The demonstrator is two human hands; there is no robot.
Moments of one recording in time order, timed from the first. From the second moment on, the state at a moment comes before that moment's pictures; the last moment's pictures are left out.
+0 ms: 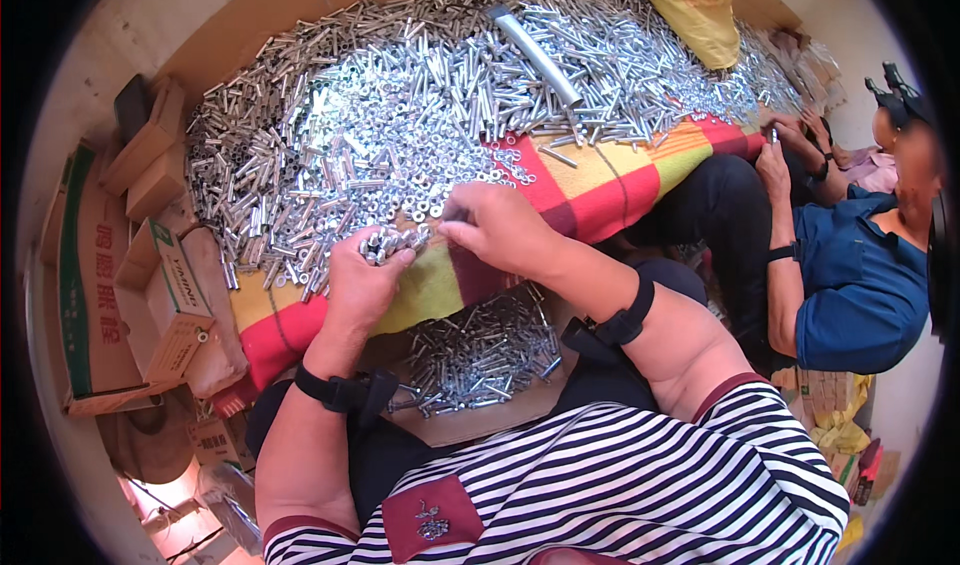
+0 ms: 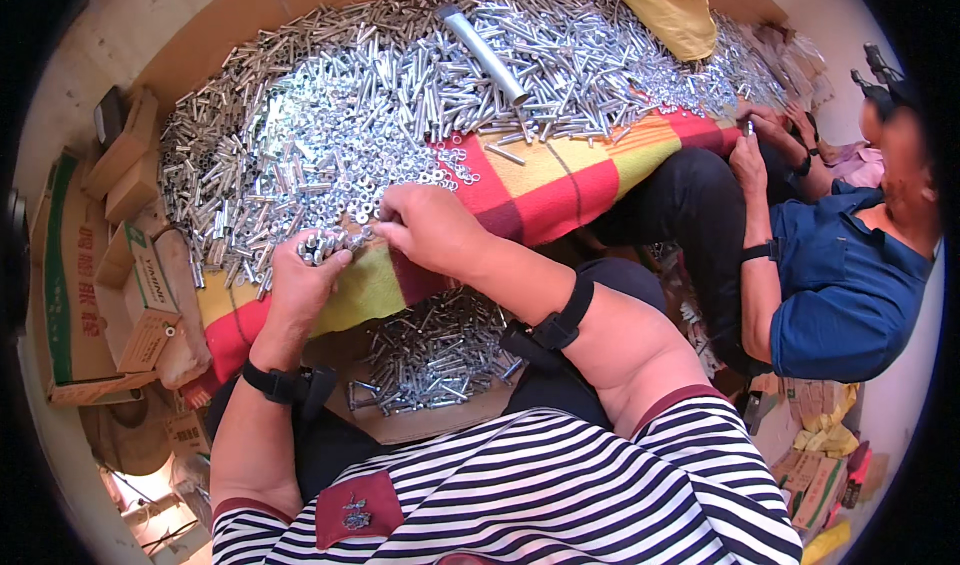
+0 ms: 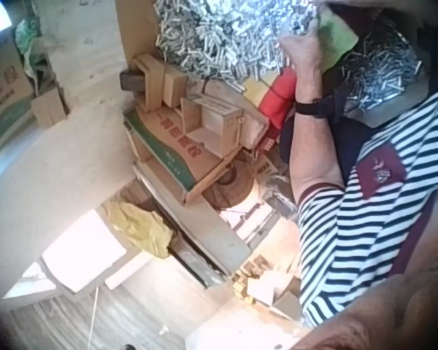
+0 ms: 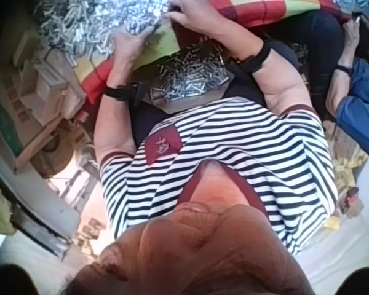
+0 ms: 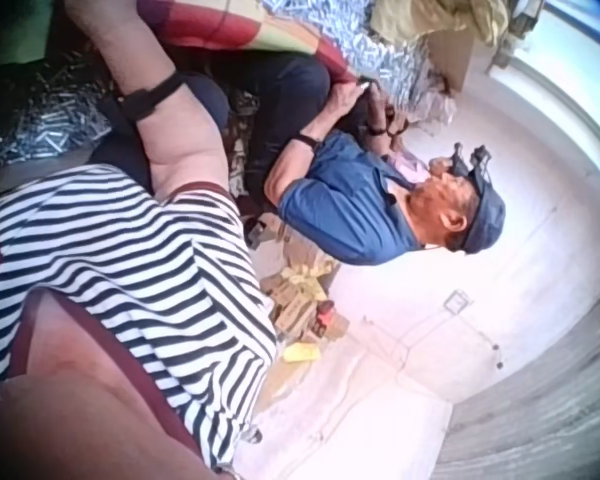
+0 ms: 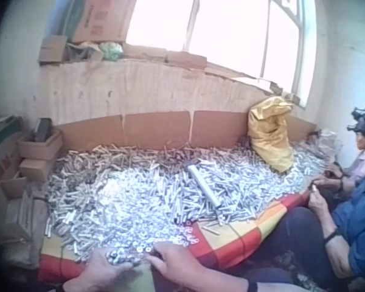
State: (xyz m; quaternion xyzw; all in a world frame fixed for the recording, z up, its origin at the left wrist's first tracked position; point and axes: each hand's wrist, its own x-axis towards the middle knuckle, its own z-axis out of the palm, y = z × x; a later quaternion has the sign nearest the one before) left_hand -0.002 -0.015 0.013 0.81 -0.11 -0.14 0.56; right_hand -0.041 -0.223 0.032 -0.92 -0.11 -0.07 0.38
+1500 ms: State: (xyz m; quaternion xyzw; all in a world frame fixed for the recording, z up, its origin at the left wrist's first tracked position) left_hand -0.002 -0.029 0.034 0.71 -0.13 -0.19 0.66; right_hand -0.023 -0.203 0.030 -0.78 -0.07 -0.10 0.62
